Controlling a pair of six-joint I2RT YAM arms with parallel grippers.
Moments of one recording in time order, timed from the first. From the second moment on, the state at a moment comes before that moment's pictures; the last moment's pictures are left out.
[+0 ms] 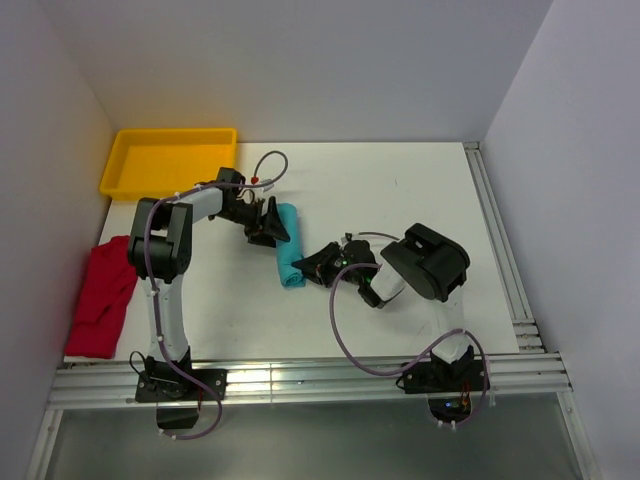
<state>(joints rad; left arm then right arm) -0.21 2.15 1.44 -0.55 0.91 -0.16 0.66 2.03 0.58 1.09 -0.31 1.59</state>
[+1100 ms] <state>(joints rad) -0.30 2.21 1.59 -0.68 0.72 -0.19 0.66 1.84 0.62 0.72 -0.20 1.44</state>
